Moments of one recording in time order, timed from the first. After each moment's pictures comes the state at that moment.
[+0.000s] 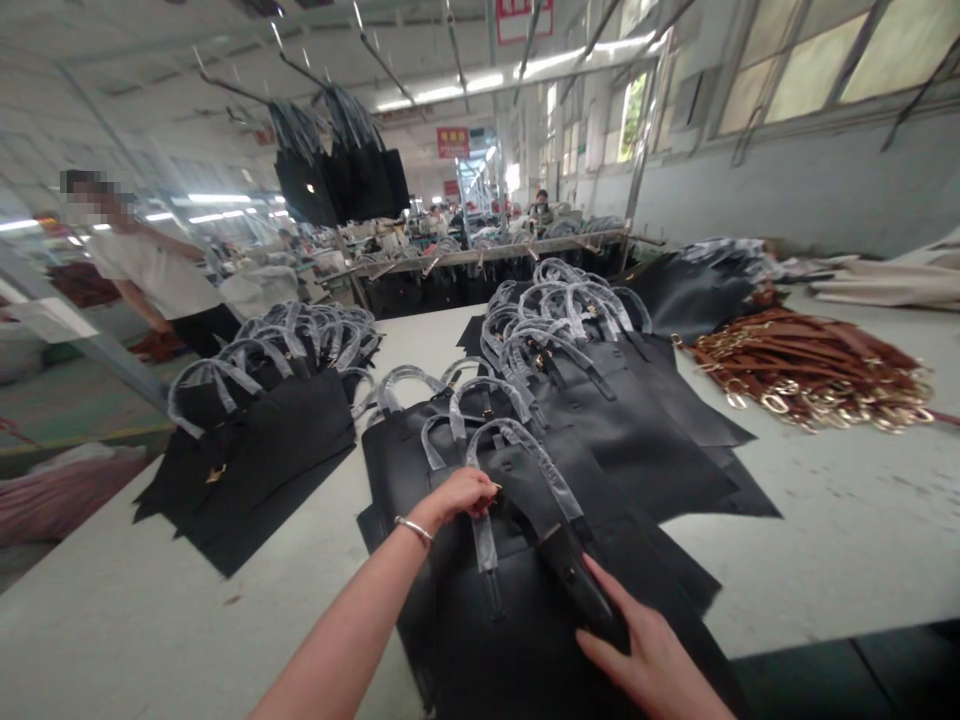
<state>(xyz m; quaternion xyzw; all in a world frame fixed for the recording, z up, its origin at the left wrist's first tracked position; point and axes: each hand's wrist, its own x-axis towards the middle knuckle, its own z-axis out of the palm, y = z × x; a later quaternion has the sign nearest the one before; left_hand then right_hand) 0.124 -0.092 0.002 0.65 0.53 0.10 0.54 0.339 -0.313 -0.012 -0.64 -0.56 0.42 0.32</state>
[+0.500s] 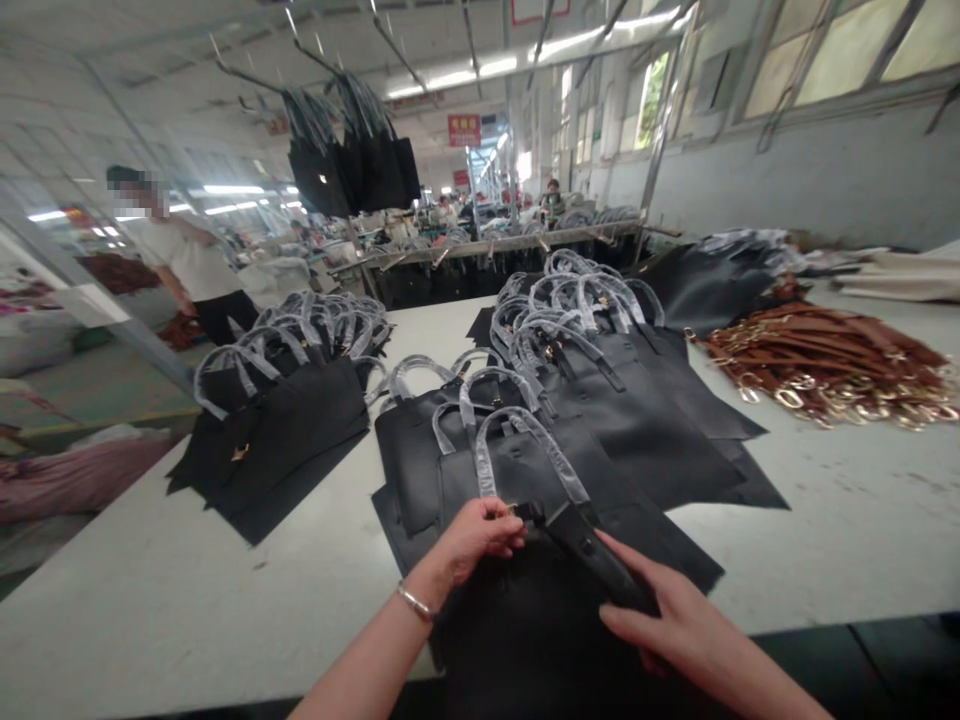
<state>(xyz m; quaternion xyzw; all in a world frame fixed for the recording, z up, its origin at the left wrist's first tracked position) 0.118 -0.186 -0.003 0.48 0.46 0.25 0.71 0.355 -0.315 0.028 -0.60 -0.51 0.54 0.30</state>
